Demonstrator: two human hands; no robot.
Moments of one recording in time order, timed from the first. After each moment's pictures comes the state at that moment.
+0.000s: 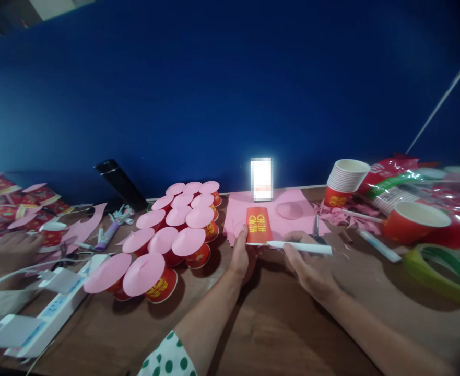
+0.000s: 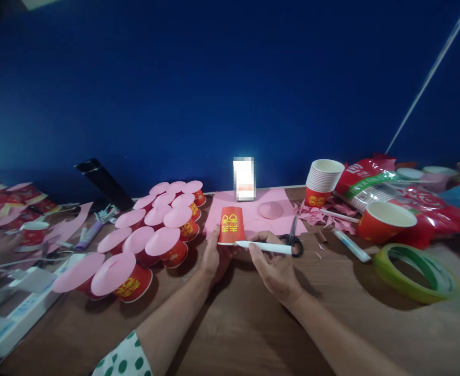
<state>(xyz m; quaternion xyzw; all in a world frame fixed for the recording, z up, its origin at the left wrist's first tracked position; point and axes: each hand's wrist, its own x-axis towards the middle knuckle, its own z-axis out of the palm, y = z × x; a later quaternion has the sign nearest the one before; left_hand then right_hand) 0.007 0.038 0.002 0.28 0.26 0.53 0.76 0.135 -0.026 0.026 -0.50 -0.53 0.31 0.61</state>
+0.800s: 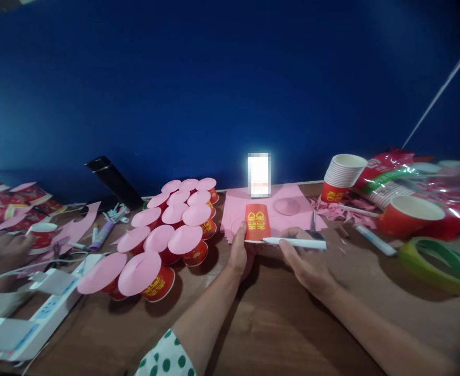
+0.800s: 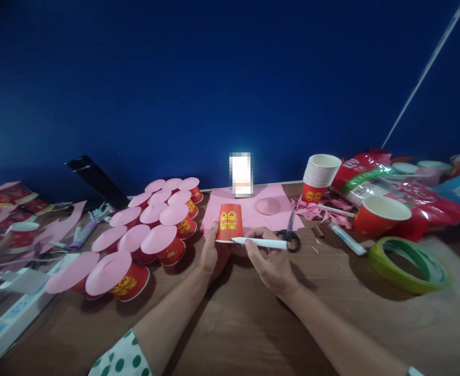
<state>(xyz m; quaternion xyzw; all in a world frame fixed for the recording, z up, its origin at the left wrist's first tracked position) 0.008 0.038 0.004 0.28 0.24 0.52 0.77 0.133 -0.025 0.028 -0.51 -0.55 0.29 0.59</state>
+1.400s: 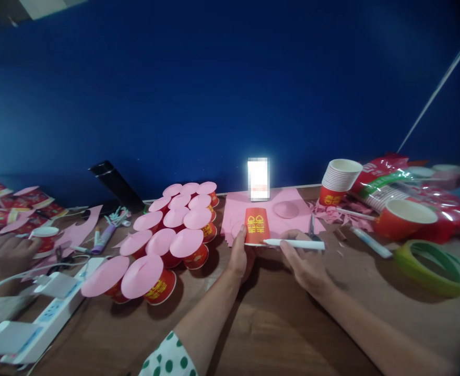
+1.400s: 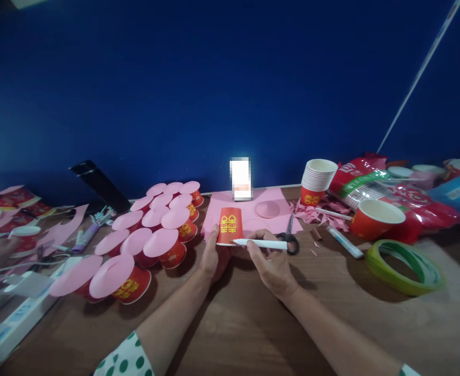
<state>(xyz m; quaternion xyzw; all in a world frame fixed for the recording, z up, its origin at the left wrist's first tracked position) 0.007 0.037 0.004 0.29 0.23 0.52 0.77 0.135 -0.024 0.024 -0.51 -0.52 0.32 0.61</state>
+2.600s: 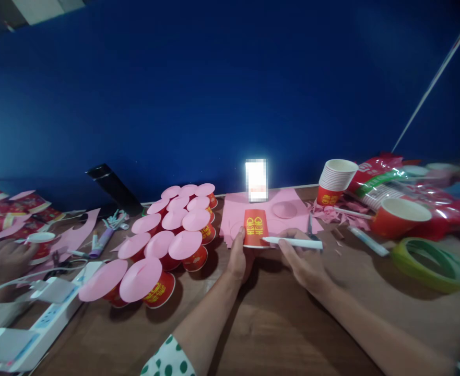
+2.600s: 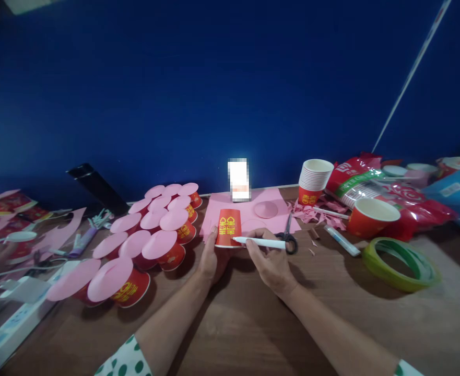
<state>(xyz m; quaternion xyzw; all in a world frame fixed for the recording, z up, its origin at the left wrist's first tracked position) 0.007 0.034 0.010 0.28 0.23 0.51 0.78 0.136 -0.022 0.026 -0.52 -0.52 0.31 0.61</state>
